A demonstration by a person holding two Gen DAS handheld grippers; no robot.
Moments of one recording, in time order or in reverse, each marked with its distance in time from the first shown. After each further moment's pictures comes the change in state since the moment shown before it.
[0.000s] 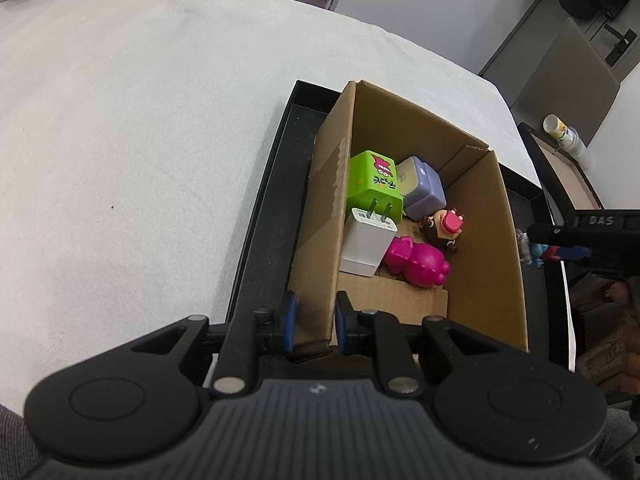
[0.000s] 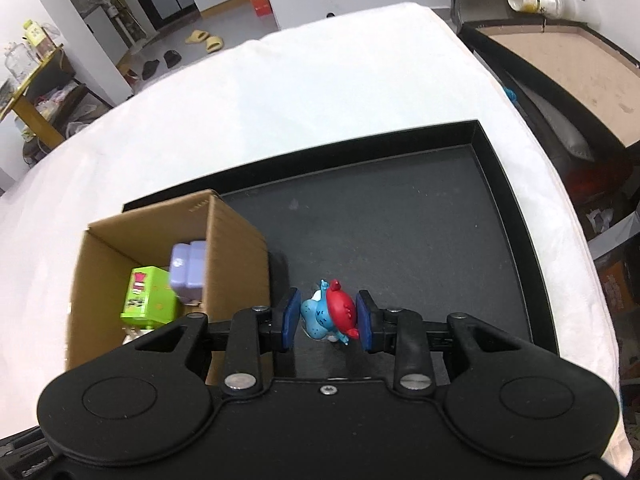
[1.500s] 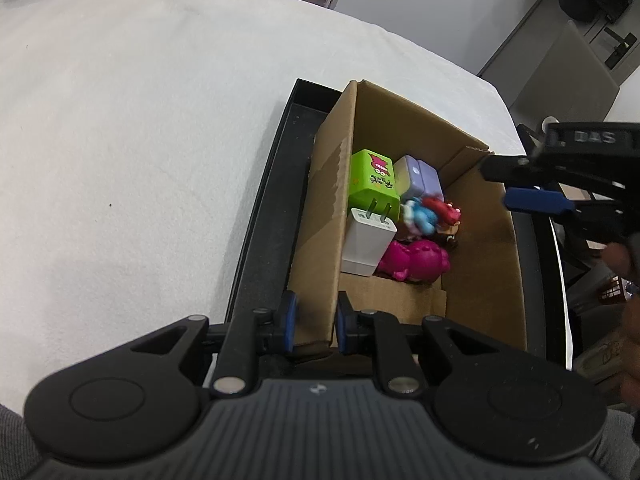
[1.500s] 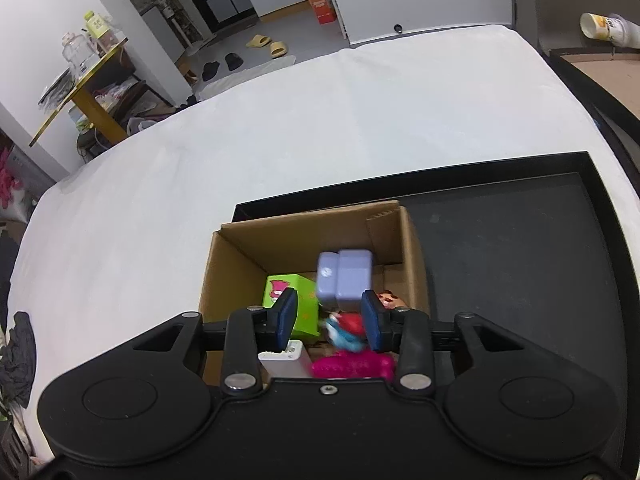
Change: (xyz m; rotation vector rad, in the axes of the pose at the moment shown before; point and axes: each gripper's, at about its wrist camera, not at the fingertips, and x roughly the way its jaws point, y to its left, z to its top) left arm -0.002 0.002 0.000 -0.010 0.003 -0.012; right arm -0.008 0.094 0.005 -0.047 -0.027 0.144
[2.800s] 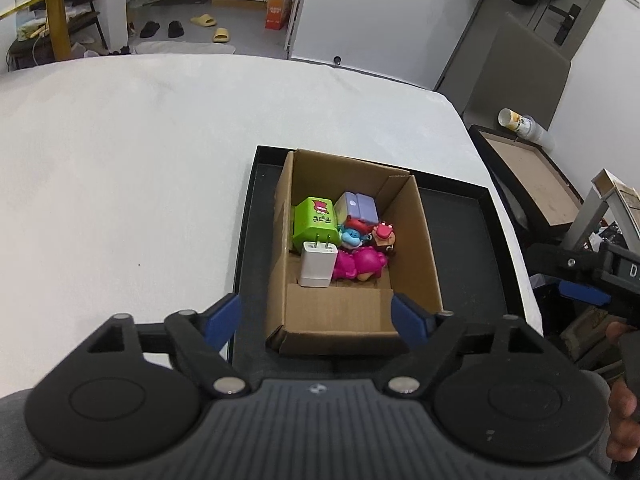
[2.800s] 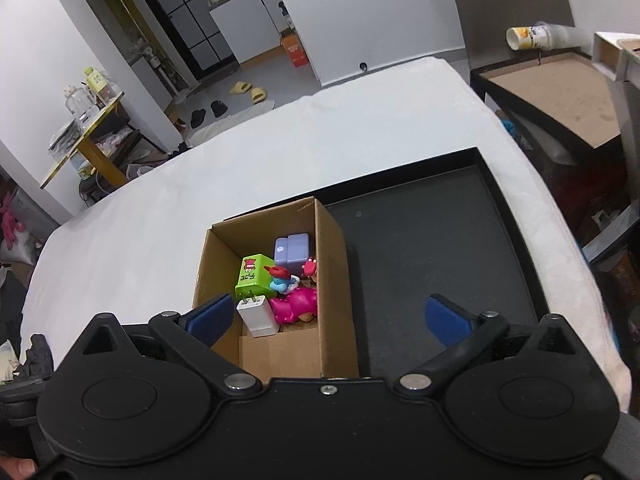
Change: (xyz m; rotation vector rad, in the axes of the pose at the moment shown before) left arm -0.108 -0.044 0.002 0.171 -0.072 0.010; right arm -0.114 -0.051 -0.054 0.079 -0.130 -0.016
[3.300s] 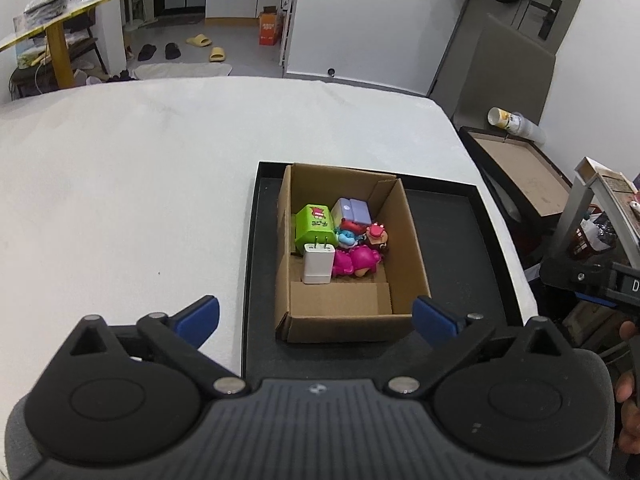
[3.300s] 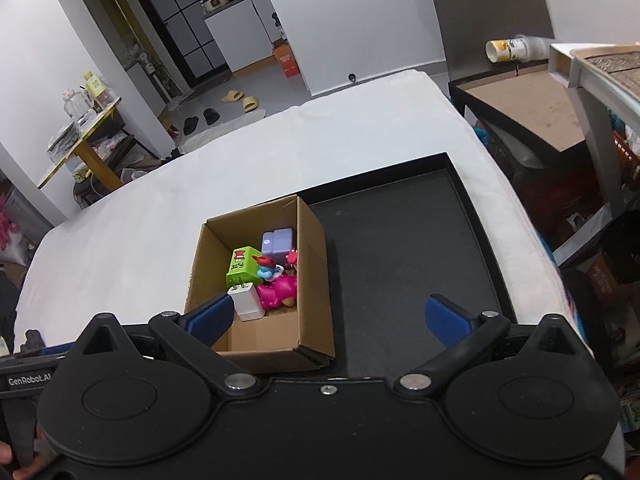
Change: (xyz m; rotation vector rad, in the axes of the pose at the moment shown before) left arm -0.040 -0.011 -0.010 0.061 -0.041 0.024; right arm -0.040 -0.009 -0.018 -0.012 -0.033 -0.036
